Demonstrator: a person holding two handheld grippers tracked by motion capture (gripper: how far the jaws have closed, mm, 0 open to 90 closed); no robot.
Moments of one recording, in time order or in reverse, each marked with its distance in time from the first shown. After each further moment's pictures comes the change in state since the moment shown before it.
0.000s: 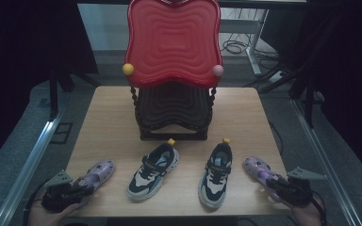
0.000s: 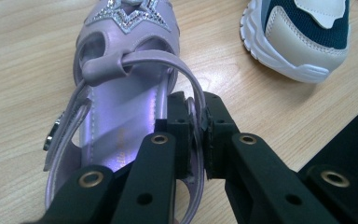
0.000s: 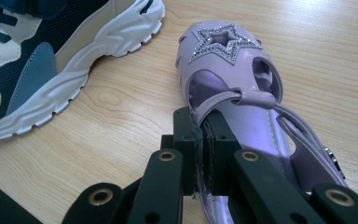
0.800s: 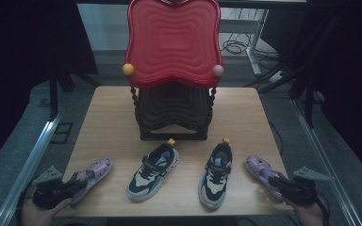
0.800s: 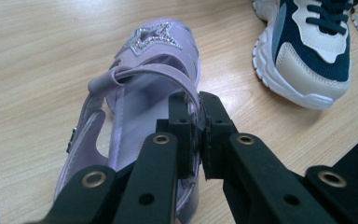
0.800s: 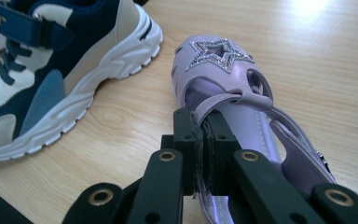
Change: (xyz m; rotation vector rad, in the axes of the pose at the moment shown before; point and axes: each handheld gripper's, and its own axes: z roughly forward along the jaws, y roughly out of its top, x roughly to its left) left arm 0.011 0.007 -0.018 -0.082 0.038 -0.026; right arm -0.005 0.001 -0.009 -0.080 0.013 0.040
